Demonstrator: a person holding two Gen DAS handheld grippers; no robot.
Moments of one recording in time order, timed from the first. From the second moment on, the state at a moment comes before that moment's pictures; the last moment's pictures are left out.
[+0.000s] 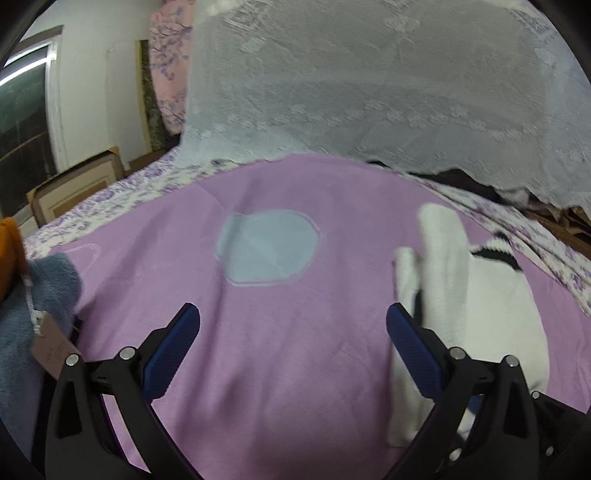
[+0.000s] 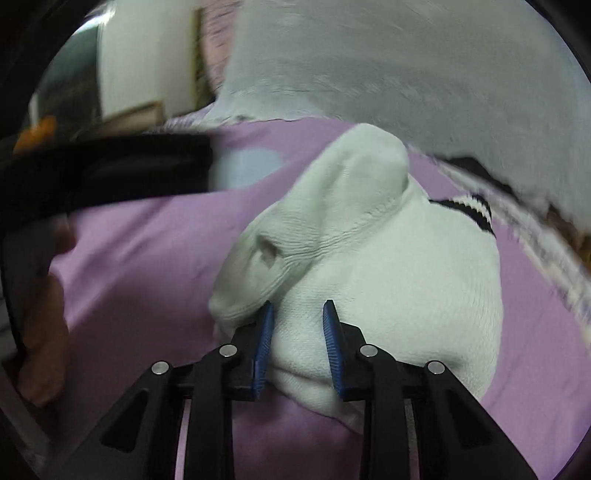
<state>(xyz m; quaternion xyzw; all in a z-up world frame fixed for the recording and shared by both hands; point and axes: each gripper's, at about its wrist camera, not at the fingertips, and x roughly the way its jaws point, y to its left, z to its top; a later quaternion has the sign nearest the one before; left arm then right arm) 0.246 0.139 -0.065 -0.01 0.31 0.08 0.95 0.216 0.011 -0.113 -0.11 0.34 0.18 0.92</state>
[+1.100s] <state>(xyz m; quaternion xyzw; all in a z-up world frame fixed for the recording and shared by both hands) 0.280 0.137 -0.115 -0.01 0.41 0.08 0.91 0.279 -0.037 -0.068 0.03 0.35 0.17 0.92</state>
